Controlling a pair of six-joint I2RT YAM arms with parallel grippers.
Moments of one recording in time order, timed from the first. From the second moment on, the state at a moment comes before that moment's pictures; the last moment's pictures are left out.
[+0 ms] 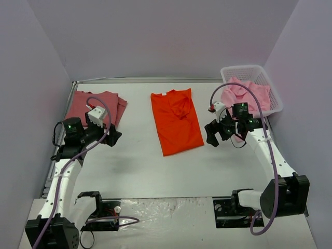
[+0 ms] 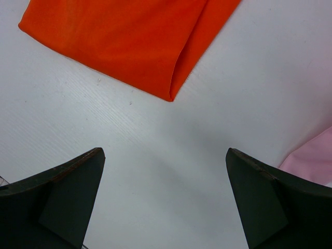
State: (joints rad) left arm 0.06 0.92 0.73 -0.30 0.63 0.20; right arm 0.11 1.25 0.99 -0.72 -0.44 -0.48
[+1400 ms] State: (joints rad) left arm -0.36 1.15 0.74 -0.34 0.03 0.68; right arm 0.66 1.42 0.52 0.03 0.39 -0.89
